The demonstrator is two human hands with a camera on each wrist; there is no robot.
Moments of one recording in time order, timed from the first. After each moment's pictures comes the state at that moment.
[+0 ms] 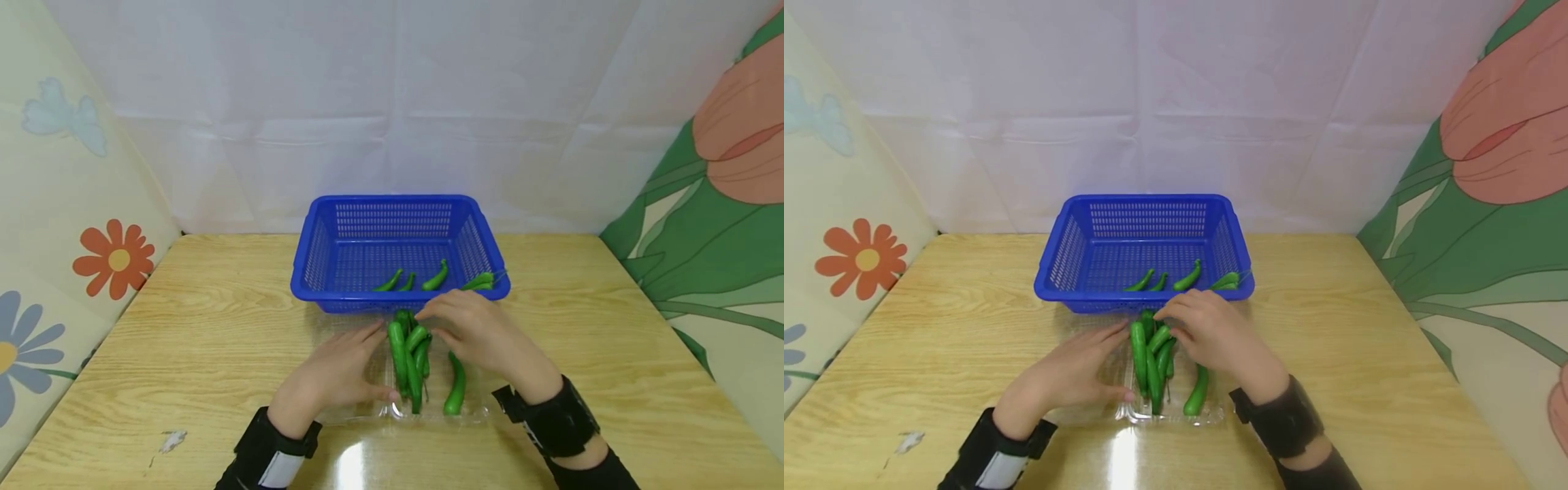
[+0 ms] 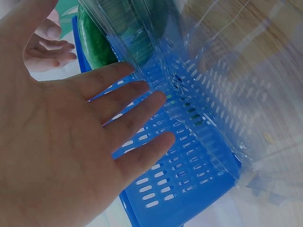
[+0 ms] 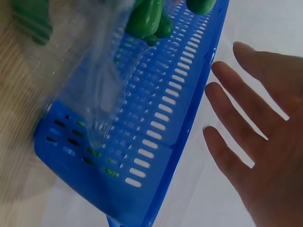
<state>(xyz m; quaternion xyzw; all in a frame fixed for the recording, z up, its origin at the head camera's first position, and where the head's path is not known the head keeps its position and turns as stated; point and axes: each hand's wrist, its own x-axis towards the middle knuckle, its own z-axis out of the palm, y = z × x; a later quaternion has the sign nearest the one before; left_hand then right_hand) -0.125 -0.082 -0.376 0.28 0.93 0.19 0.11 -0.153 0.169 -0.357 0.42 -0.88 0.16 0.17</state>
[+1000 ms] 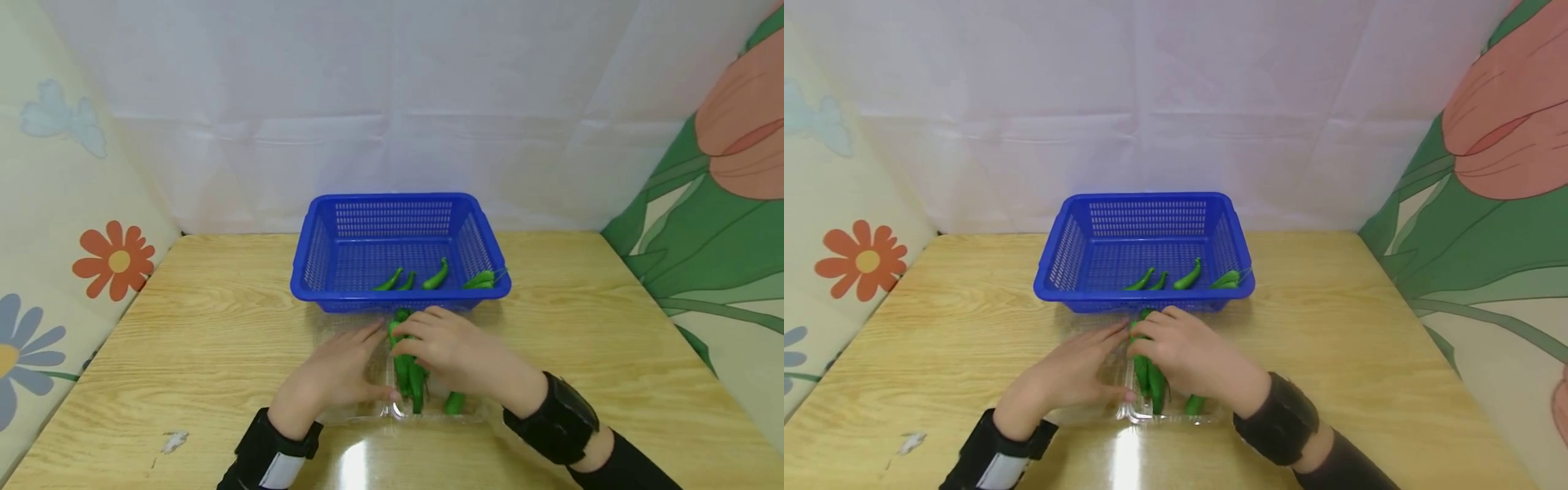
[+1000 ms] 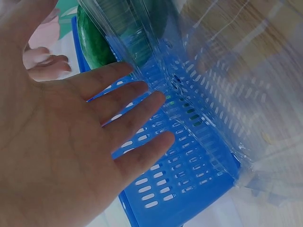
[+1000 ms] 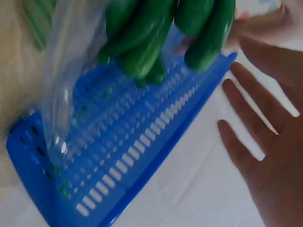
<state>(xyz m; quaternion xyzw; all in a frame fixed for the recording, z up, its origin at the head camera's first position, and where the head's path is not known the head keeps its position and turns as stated) -0.127 -0.081 -0.378 0.28 0.94 0.19 0.12 -0.138 0.143 -0.356 0.54 -0.83 0.05 0.14</state>
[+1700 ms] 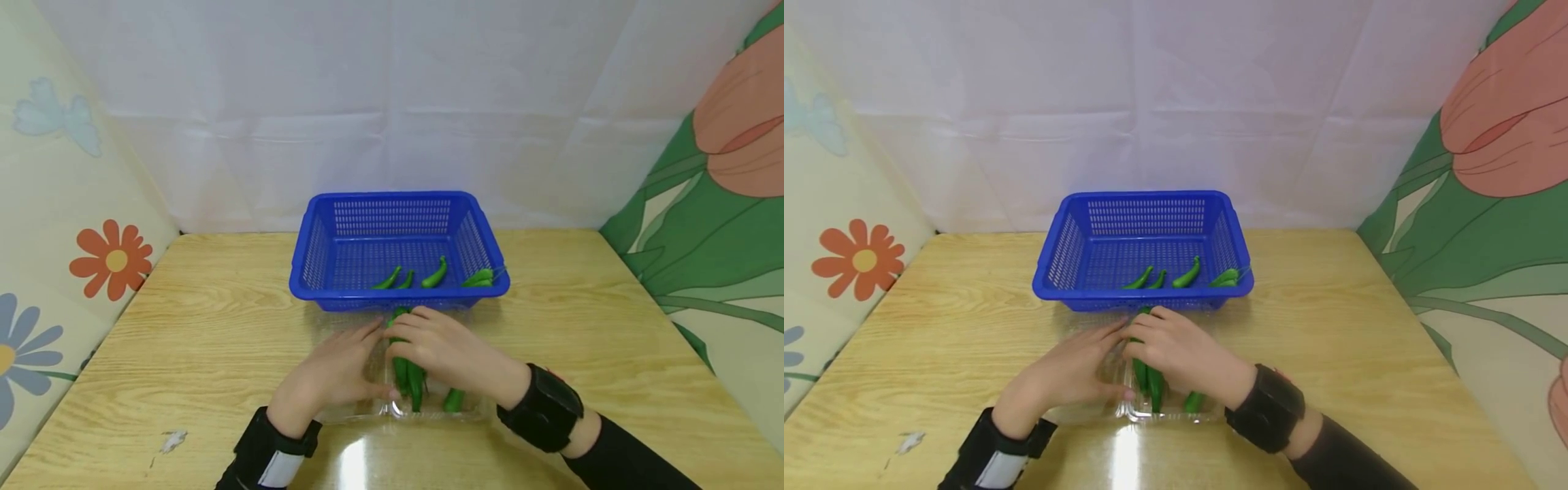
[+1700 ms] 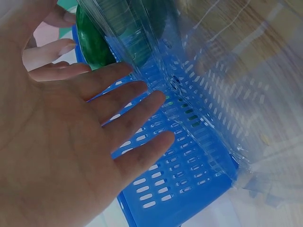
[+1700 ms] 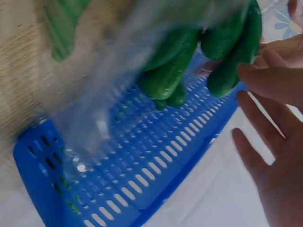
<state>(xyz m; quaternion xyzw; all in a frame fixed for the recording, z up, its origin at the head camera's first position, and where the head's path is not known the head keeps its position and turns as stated) -0.128 -0.083 -0.380 0.29 0.93 0.19 0.12 -0.145 0.134 -0.366 0.57 -0.81 0.01 0.18</state>
